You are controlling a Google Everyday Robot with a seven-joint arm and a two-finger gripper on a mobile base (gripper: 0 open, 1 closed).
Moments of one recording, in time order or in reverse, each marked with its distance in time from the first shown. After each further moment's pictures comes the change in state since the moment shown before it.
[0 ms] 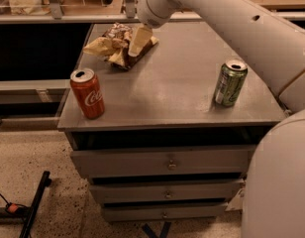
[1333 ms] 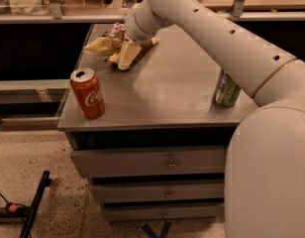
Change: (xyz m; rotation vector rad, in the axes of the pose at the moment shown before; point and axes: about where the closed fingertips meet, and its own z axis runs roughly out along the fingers) arm -0.015 0.035 0.062 -0.099 -0.104 -0.075
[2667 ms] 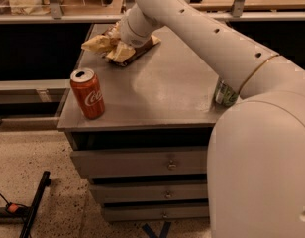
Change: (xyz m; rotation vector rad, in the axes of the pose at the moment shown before) arm 0.000 0.015 0.020 -0.083 0.050 -0.028
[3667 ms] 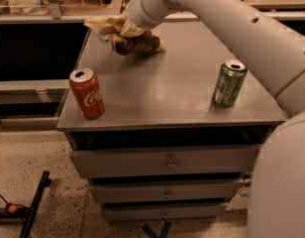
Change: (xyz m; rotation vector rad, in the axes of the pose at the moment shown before) arm -0.015 -0.029 -0.078 0.157 -0.054 0.043
